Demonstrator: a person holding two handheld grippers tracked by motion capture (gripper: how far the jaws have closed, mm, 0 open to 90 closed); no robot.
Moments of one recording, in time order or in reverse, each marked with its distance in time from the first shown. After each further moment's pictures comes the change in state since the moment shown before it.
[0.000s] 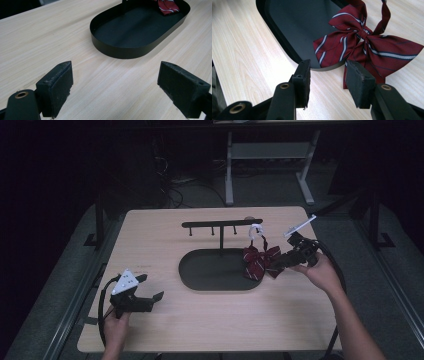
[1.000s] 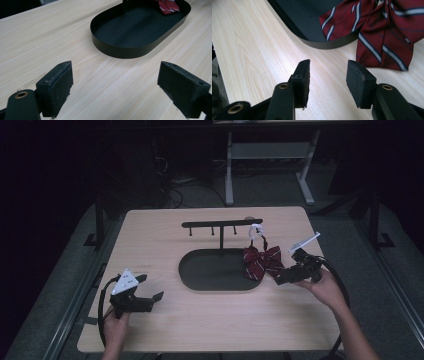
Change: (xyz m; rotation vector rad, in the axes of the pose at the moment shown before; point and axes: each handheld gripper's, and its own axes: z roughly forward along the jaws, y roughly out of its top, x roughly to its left) left arm 0.000 0.000 0.000 0.005 0.003 0.007; right arm 0.000 -0.046 0.017 0.012 0.050 0.030
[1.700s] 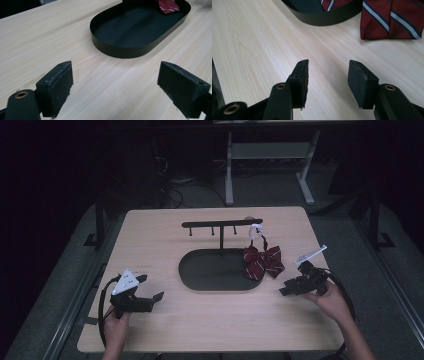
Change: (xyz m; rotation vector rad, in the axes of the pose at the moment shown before) left arm 0.000 0.000 0.001 0.003 0.000 0.000; right arm 0.002 -0.038 0.006 -0.012 -0.009 0.022
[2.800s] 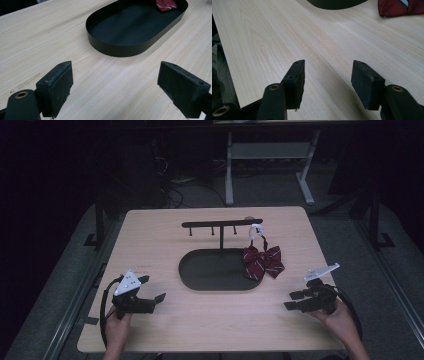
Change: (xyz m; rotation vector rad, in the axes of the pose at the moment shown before) left arm -0.003 -0.001 0.004 0.009 -0.017 0.008; right arm 0.025 -0.045 -0.007 -0.081 -0.006 -0.003
